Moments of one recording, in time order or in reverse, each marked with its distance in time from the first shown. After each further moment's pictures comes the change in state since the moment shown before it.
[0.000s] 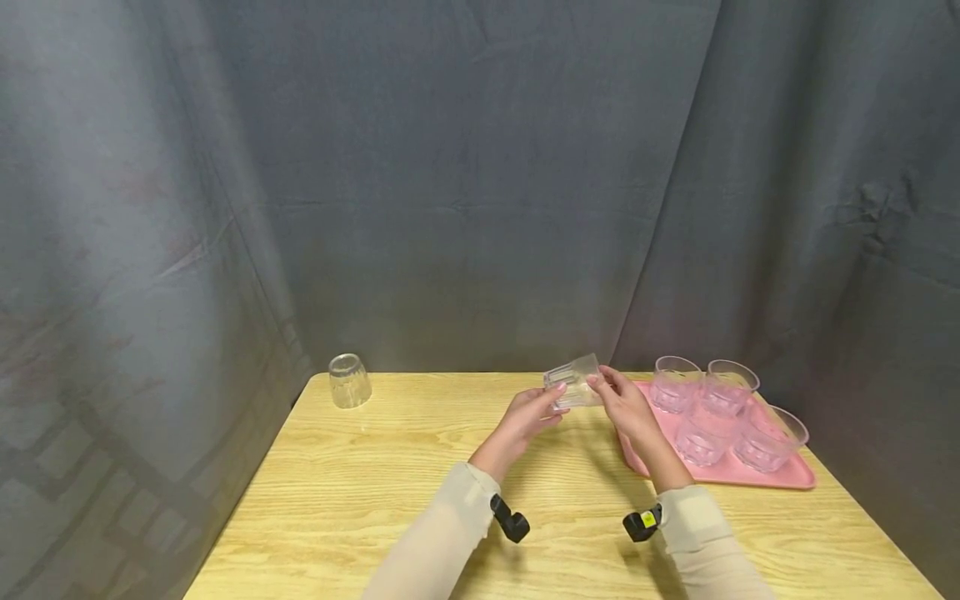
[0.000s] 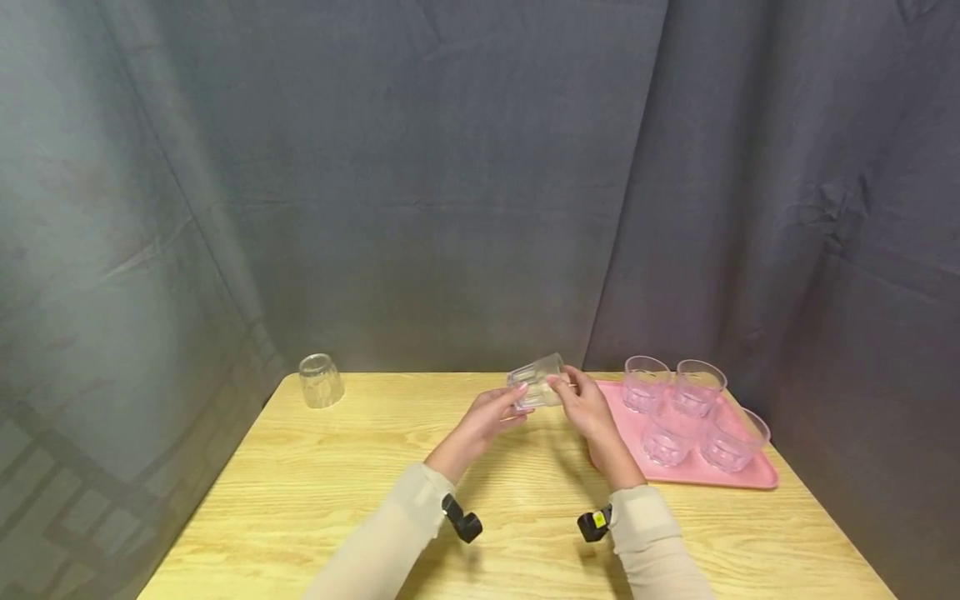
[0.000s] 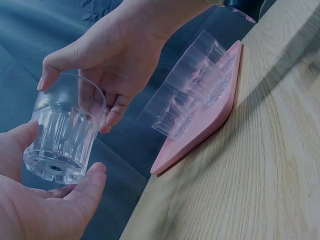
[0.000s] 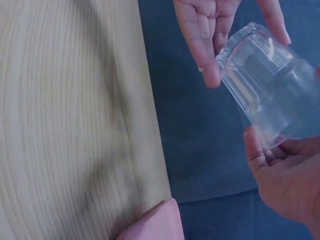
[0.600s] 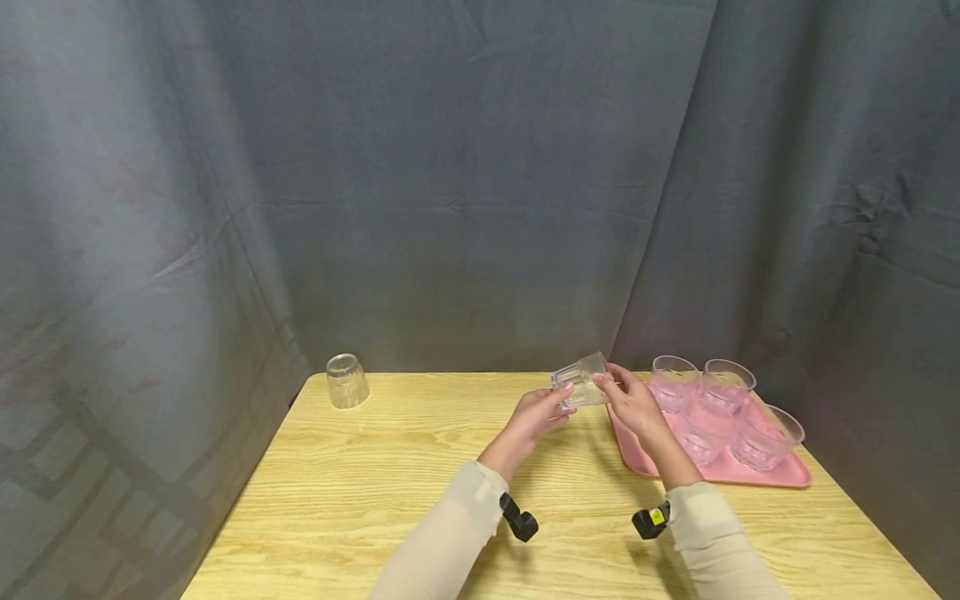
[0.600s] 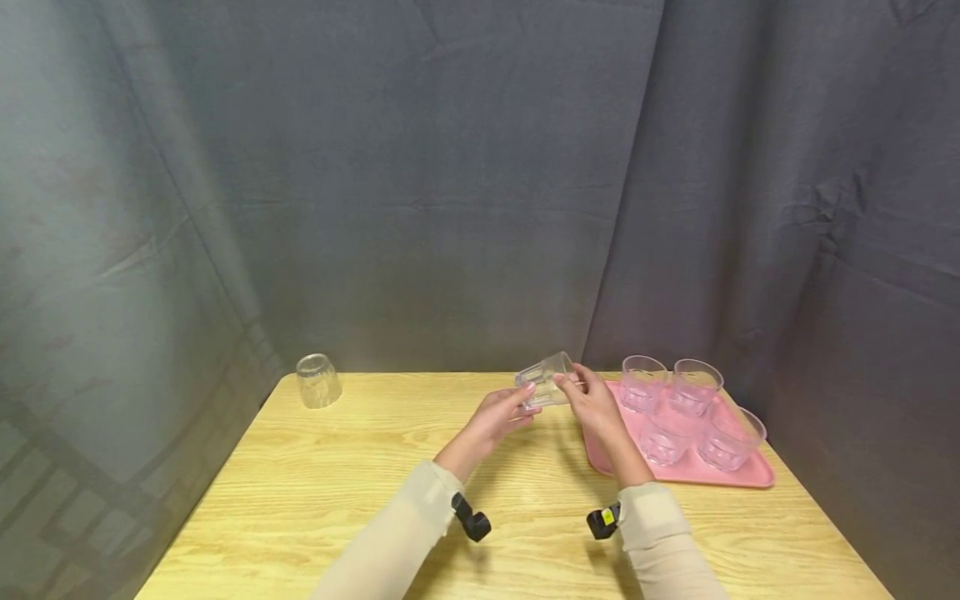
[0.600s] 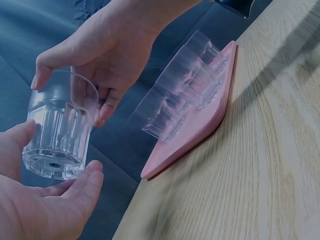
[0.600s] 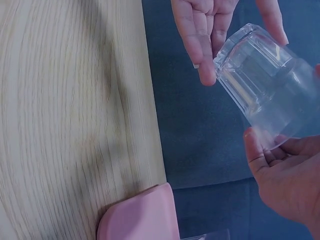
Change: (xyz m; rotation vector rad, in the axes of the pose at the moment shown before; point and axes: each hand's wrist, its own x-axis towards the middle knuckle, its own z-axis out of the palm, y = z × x) left_hand 0.006 -0.005 0.015 0.016 0.014 0.003; right_hand 0.000 0.001 -0.013 -0.010 0.013 -0.018
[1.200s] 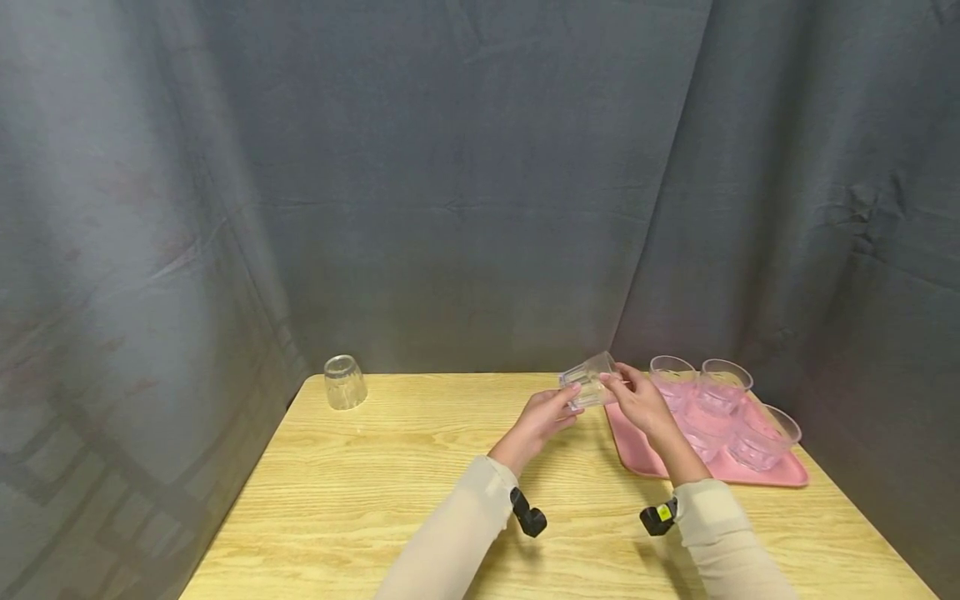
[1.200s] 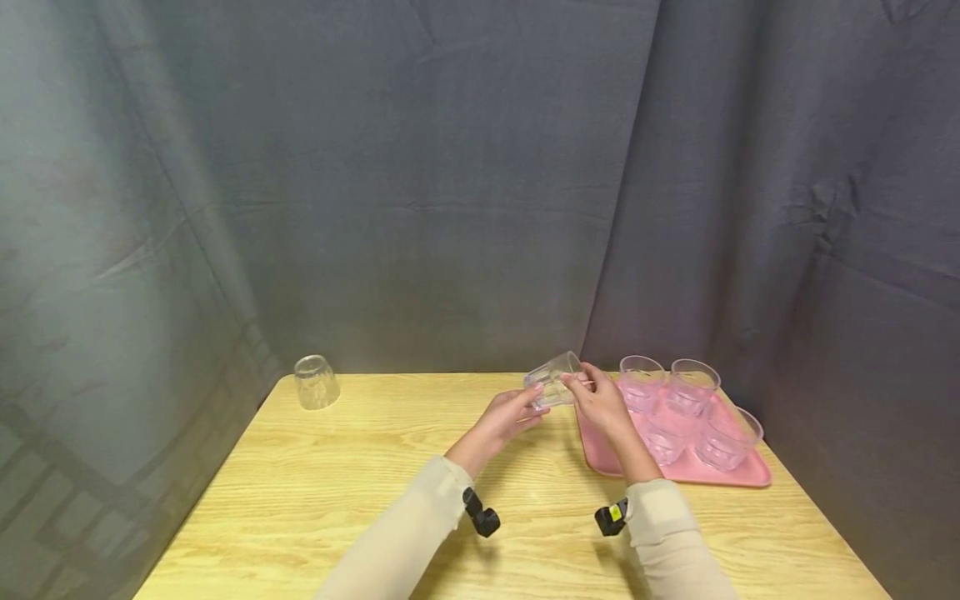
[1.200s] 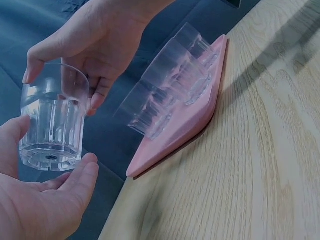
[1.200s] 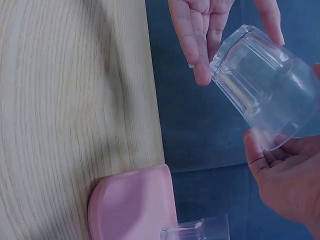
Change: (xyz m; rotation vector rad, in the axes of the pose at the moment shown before) left_hand 0.011 -0.009 0.010 -0.017 -0.029 -0.028; right_hand 0.005 0.009 -0.013 -0.062 0.016 0.001
